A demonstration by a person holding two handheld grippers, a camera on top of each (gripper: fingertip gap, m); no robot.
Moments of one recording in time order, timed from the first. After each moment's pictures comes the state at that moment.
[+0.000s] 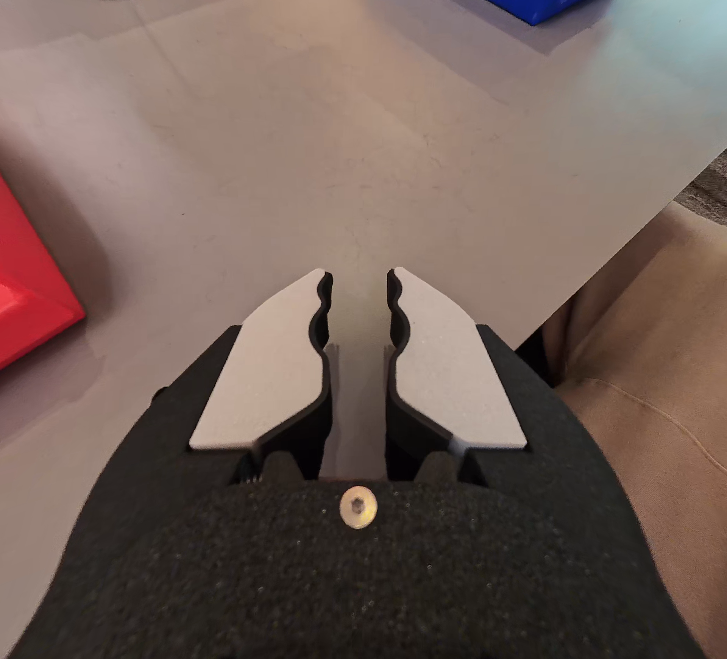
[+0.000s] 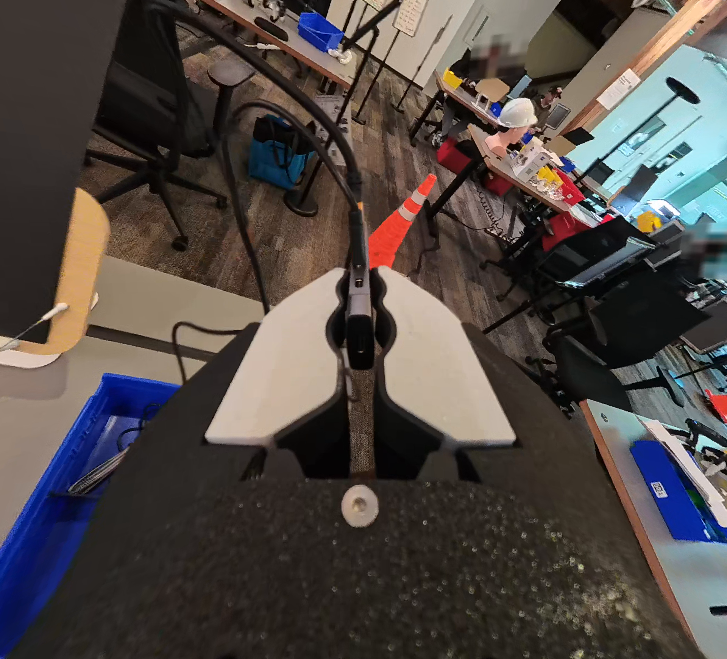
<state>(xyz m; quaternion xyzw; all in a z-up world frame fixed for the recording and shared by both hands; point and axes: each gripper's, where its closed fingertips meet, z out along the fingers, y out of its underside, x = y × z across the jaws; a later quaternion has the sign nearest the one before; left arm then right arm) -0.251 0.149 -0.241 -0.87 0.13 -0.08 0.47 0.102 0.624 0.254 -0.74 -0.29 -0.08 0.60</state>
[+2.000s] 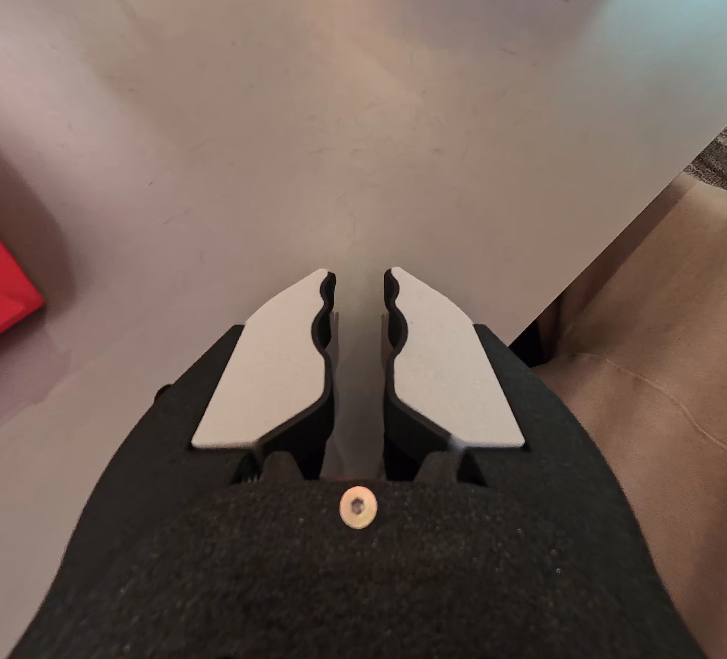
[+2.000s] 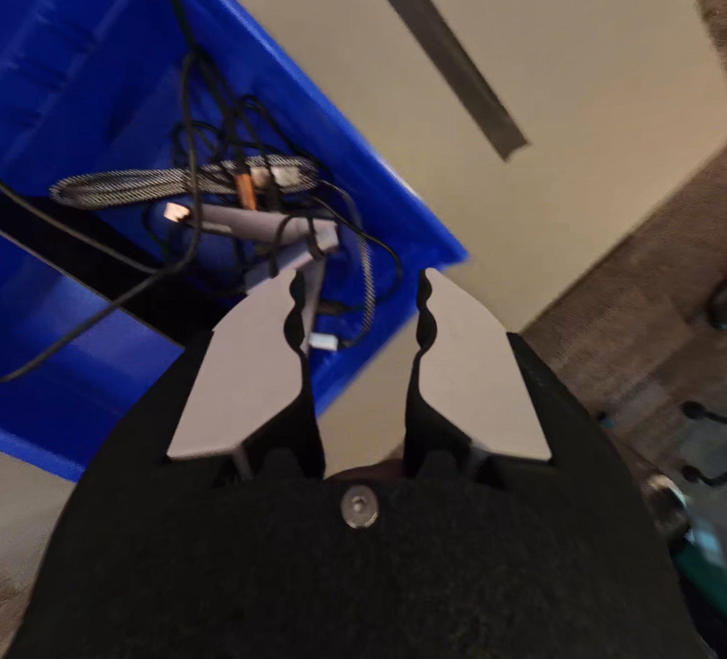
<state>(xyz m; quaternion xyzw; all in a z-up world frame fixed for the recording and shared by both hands) -0.251 0.147 -0.262 -0.89 0.14 -0.10 0.43 0.072 0.661 -0.178 -0.82 -0.55 0.01 0.17</state>
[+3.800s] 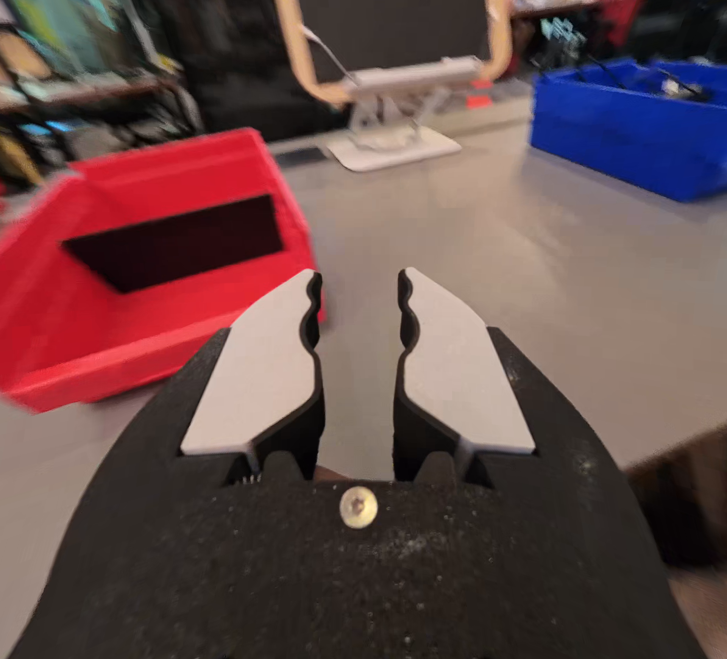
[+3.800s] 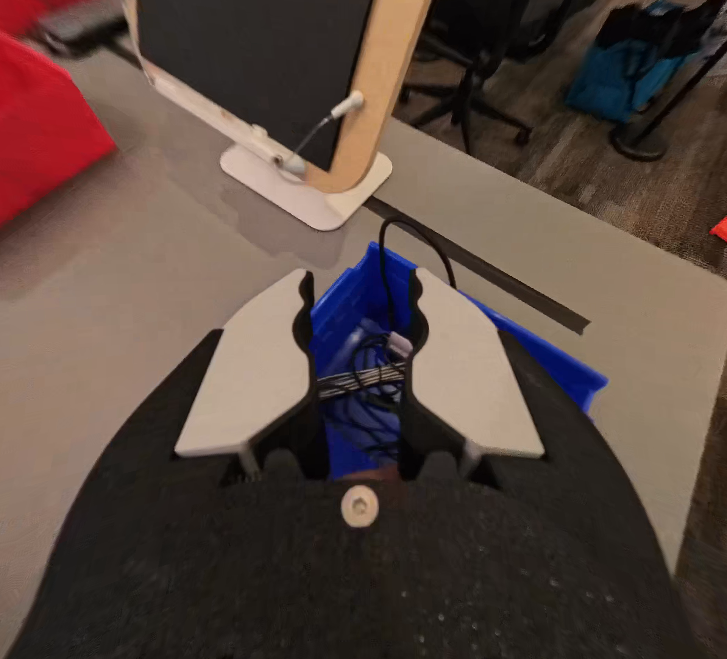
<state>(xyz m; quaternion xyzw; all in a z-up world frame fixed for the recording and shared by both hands) -0.350 0.129 -0.170 -0.76 0.00 0.06 0.65 -0.027 0.571 -0.080 -0.75 -0.42 0.25 0.44</state>
